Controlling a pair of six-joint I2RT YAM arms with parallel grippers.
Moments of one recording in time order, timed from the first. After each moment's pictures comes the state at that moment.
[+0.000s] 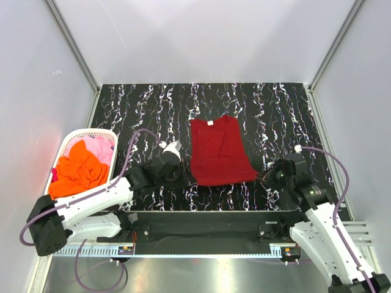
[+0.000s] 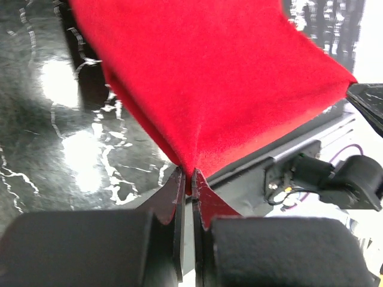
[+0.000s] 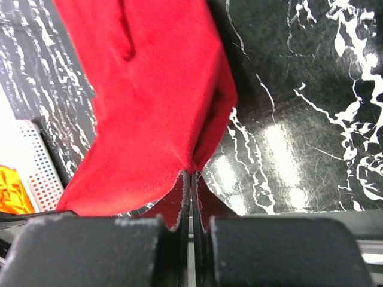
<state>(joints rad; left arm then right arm) -0.93 1.07 0.69 -0.35 -0.02 -1.02 0.29 0.60 0.58 -0.75 -0.06 0.96</state>
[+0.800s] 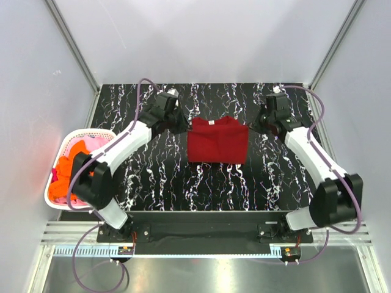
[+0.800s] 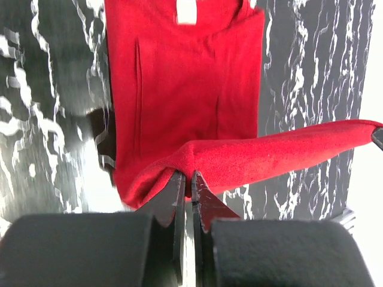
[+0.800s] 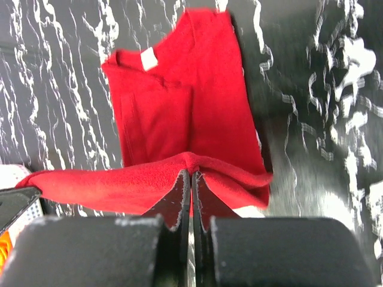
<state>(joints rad) -0.51 1.60 1.32 -0.46 0.12 -0.72 0.24 1.40 1.18 -0.50 -0.04 0.67</state>
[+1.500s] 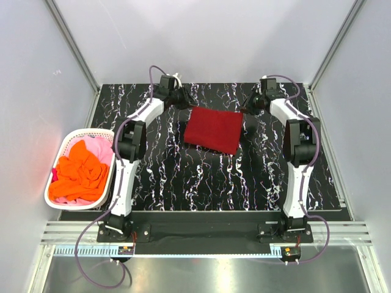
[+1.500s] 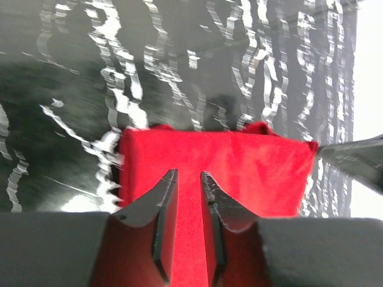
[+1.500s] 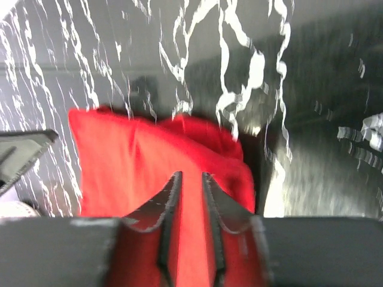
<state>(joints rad) -0.29 2.43 2.05 -0.25 0.43 -0.62 0.10 2.17 1.69 -0.31 -0.32 0.61</state>
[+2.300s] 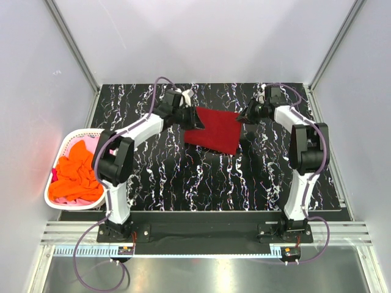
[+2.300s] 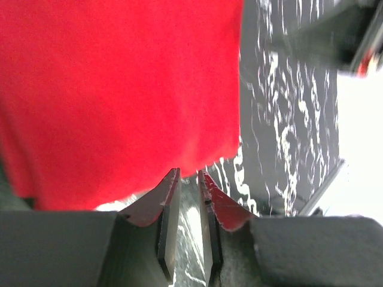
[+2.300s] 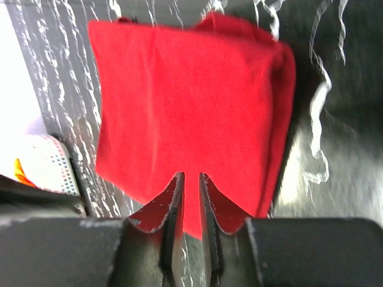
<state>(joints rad) -0.42 1.96 1.48 -0.23 0.49 -0.55 0.08 2.03 1.47 -0.30 -0.53 0.58</state>
